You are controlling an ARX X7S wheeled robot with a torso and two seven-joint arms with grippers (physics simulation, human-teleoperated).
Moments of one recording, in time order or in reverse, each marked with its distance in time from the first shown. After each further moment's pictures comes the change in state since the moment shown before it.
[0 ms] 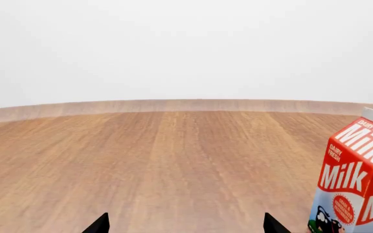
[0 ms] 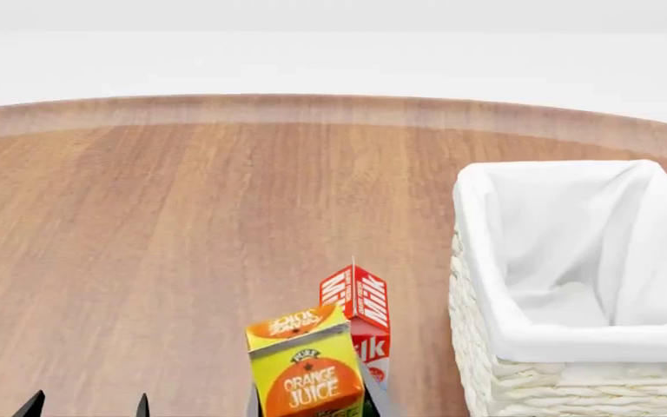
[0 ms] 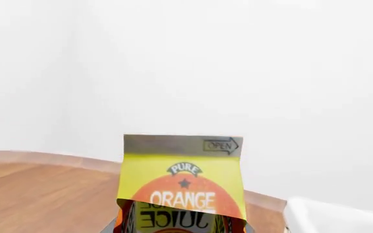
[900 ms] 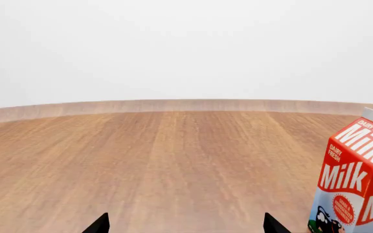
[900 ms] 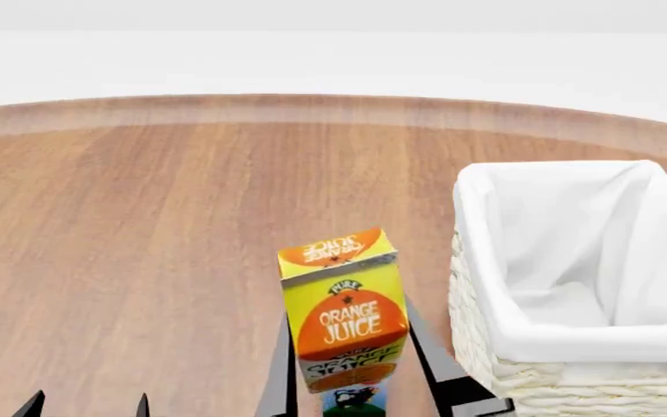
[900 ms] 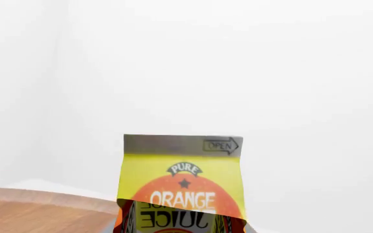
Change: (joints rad) left arm -0.004 -0.010 0.013 -0.002 -0.010 0.005 -0.011; right arm 0.098 0.005 0.077 -0.200 0.034 0.198 0.020
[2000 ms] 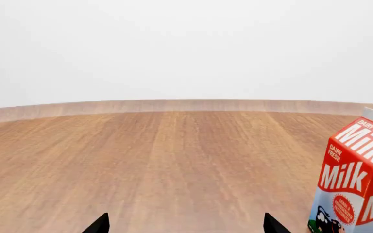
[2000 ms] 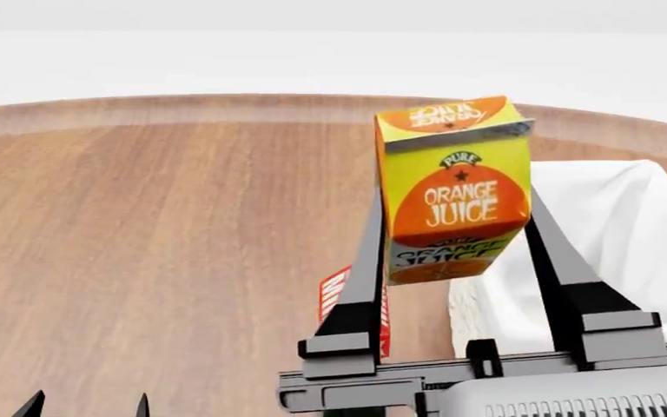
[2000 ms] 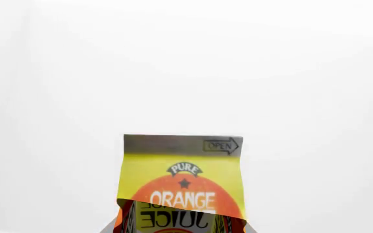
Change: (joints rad) left arm -0.004 -0.011 0.015 -0.002 -0.011 0.005 -0.013; right arm 0.301 0.167 0.124 -0.170 0.332 0.235 0.248
